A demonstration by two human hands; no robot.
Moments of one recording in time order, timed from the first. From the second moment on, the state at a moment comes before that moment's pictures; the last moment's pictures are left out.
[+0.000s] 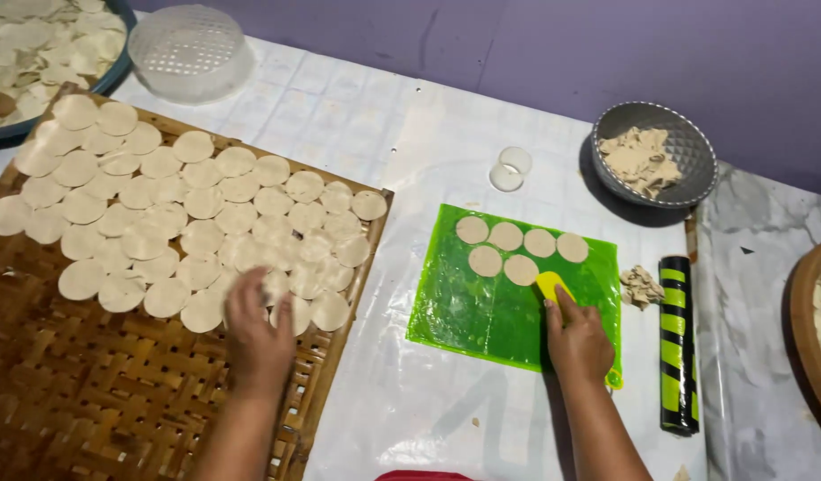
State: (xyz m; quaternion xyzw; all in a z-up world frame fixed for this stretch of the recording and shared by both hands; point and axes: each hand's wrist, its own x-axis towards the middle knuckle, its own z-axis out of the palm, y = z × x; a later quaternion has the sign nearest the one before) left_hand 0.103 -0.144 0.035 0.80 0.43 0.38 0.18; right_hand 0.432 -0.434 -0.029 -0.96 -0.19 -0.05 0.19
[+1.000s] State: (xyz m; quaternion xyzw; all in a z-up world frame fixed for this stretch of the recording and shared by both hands) left_hand 0.174 -0.284 -0.017 0.86 0.32 0.25 0.31; right_hand 0.558 -0.442 -0.036 -0.97 -0.26 -0.02 0.05
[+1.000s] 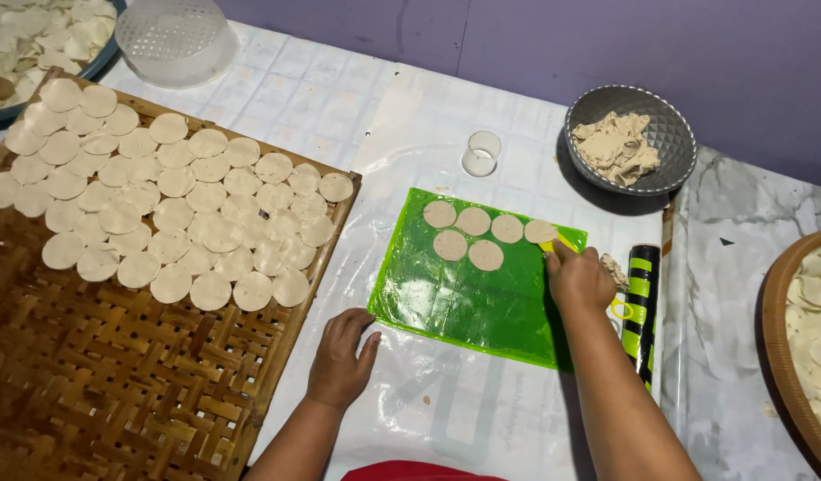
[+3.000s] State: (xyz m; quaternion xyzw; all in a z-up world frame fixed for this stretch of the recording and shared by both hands) left_hand -0.085 0.106 0.010 0.67 0.62 0.35 0.19; right_hand 0.325 -0.384 -0.130 -0.84 -0.49 -0.07 0.23
